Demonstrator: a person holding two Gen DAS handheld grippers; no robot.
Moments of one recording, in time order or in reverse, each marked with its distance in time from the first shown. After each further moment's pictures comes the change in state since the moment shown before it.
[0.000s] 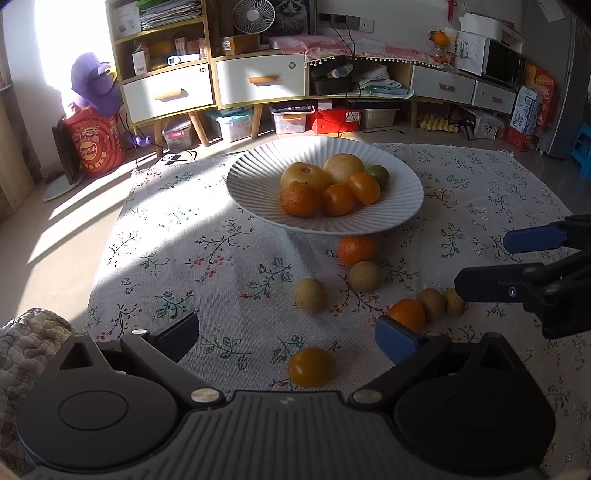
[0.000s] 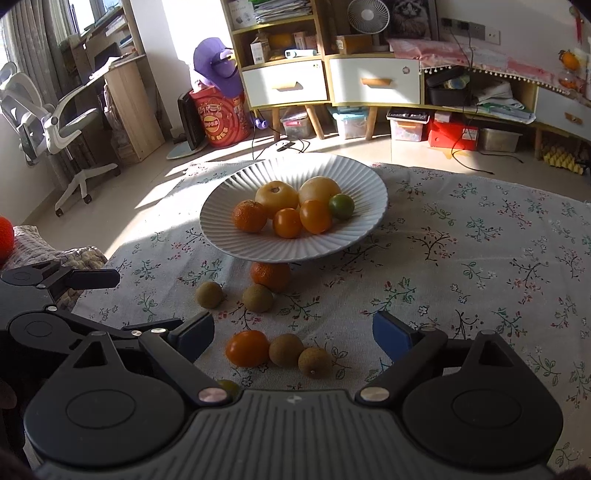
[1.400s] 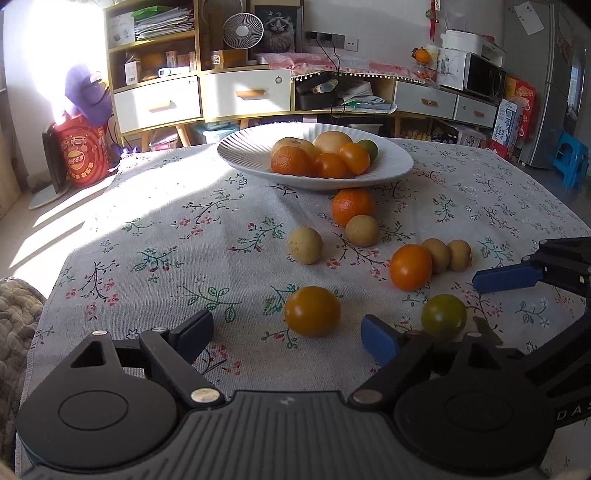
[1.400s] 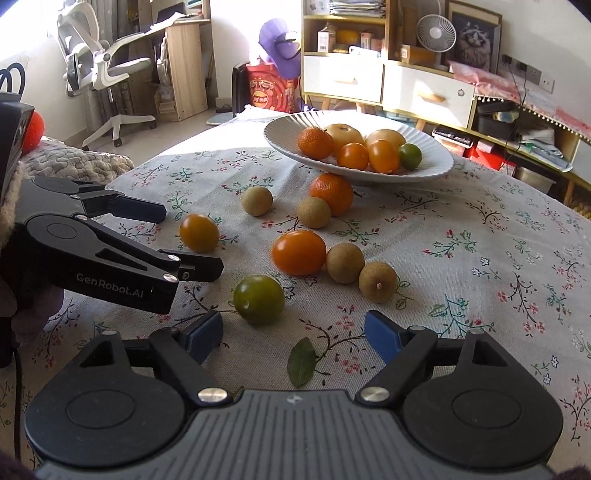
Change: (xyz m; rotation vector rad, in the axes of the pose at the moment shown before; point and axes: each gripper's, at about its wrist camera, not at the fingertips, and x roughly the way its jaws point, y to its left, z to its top) left arm 0.011 0.007 -0.049 0.006 -0.104 -0.064; right arm 0.014 0.033 -0.066 -0.245 -0.015 0.019
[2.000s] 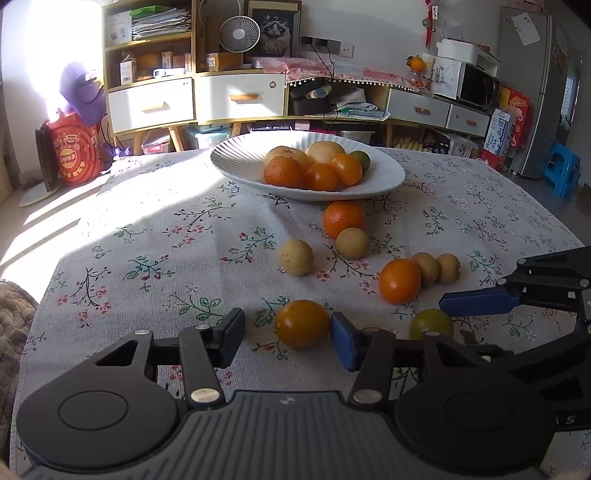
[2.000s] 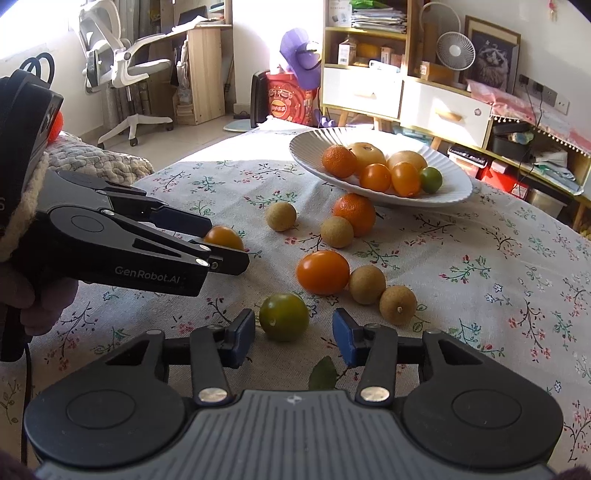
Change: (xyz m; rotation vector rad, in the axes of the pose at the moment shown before) left arm 0.000 0.003 0.005 -0.022 -0.011 -0.043; right arm -0.005 0.010 0.006 -0.055 -0.029 0.027
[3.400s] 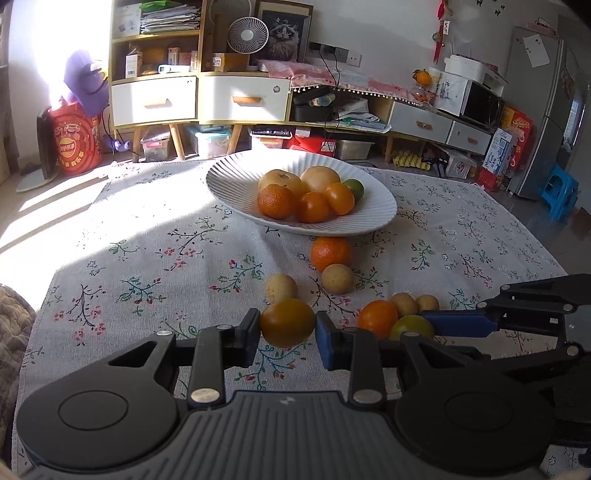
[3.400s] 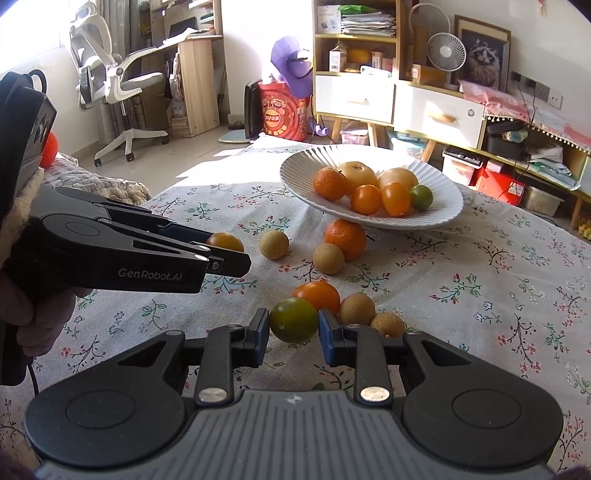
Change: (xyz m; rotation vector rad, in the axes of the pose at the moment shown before) left arm -0.007 -0.004 0.025 -0.076 0.002 -0.029; right arm -0.005 -0.010 0.020 0.049 -0.017 0.003
